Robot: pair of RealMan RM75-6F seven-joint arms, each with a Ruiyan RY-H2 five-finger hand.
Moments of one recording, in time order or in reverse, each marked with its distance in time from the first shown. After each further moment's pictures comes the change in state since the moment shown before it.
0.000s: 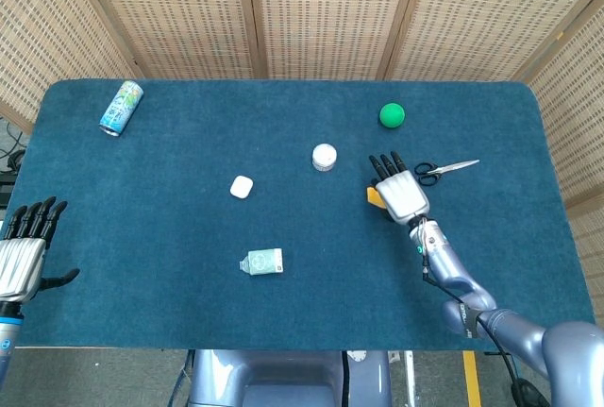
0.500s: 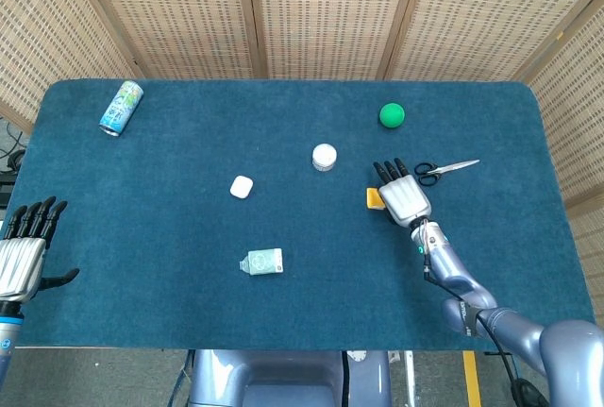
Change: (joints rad) left arm -0.002 -0.002 0.001 0.002 -0.004 -0.002 0.003; right arm 0.011 -0.007 -0.015 0.024 0.044 -0.065 0.012
